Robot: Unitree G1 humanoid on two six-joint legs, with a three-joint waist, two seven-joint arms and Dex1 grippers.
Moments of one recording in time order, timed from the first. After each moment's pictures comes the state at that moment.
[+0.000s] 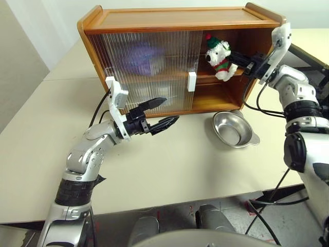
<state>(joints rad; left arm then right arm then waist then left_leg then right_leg) -0.27 0.47 0.03 -0.22 -0.62 0.44 -0.88 -1.10 -0.48 -0.15 1.04 0.34 0.00 1.12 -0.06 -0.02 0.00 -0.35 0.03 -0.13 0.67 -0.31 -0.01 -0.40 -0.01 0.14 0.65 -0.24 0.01</state>
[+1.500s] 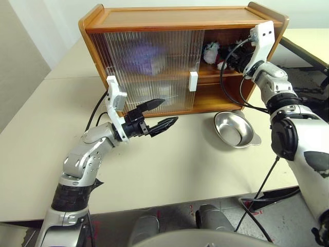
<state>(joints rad) -0.23 0.49 0.04 -0.28 -0.63 0.45 -0.84 -1.23 -0.39 -0.18 1.30 0.12 -0.21 0.68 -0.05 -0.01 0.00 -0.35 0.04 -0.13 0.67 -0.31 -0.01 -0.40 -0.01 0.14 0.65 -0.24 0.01</state>
